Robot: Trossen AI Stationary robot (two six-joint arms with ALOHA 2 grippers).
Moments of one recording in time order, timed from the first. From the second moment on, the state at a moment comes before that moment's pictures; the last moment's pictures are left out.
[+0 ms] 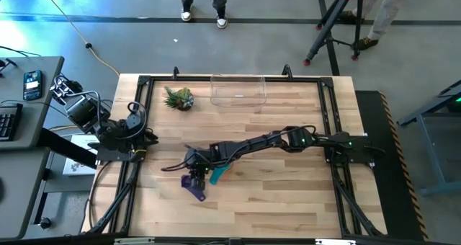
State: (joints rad) left arm -0.67 0.75 1.10 -1.29 -0.48 -0.92; right arm 0.15 2.59 2.19 -0.38 -0.18 0.31
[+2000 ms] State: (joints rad) left arm -0.67 0.75 1.10 -1.32 -0.50 -0.86; right arm 0.12 2.50 2.36 -0.69 0.08 0.88
